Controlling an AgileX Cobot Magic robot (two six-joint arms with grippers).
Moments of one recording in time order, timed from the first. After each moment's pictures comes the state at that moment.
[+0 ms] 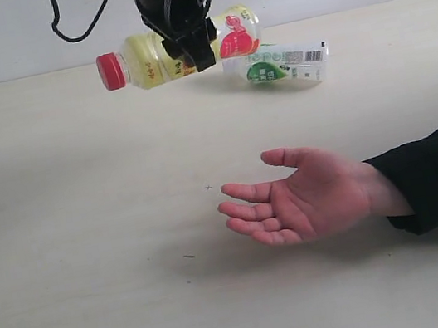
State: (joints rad) left arm -0.74 2.17 -2.13 0.24 1.21 0.53; right arm 0.08 0.01 -0.01 -0.05 0.29 0.17
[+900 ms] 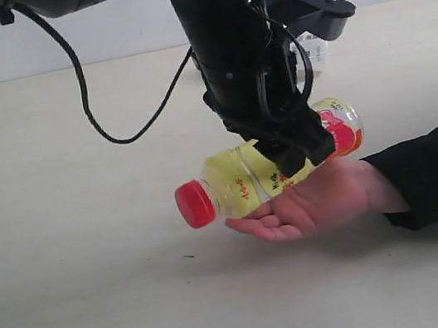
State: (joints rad) left arm -0.93 2.03 -1.82 -0.08 1.22 0.20; right arm 0.08 0.01 -0.01 -0.05 0.29 0.17
